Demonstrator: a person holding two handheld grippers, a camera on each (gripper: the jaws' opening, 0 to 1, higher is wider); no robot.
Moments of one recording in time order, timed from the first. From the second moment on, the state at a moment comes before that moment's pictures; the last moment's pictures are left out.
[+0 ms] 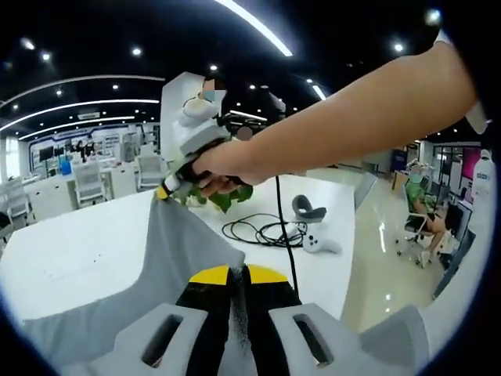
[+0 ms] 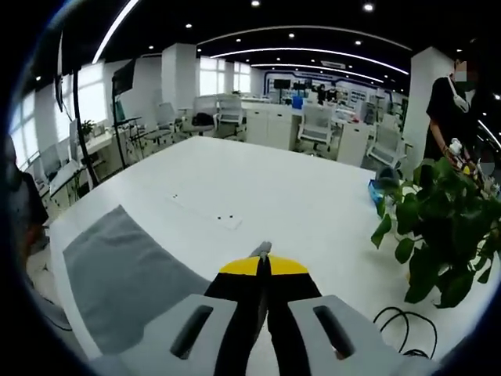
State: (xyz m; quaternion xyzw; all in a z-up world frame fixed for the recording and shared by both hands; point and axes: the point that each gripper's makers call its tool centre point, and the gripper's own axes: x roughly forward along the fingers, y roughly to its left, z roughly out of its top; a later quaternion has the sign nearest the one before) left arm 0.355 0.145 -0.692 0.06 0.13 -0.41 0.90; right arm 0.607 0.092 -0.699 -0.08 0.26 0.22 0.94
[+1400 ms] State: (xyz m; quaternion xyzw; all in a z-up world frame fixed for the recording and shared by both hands) left arm 0.363 0.167 -0.671 0.05 0.13 -0.33 0.93; right arm 0.617 0.146 -0.697 -0.06 0.26 0.29 0.92
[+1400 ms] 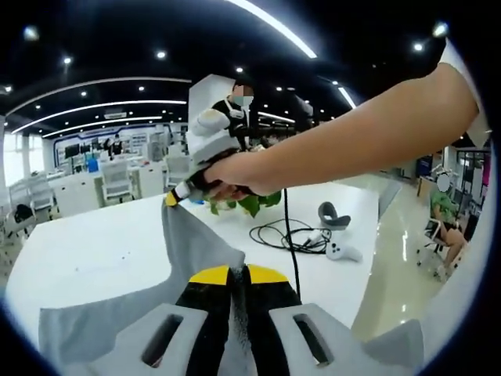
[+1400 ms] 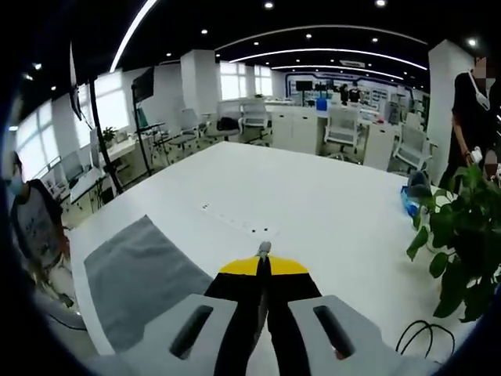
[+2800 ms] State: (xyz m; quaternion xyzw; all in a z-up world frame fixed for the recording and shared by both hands) left arm 0.342 0.275 -0.644 0.05 0.09 -0.34 0.93; right arm 0.604 0.259 -0.656 -0.06 0.25 0.30 0.92
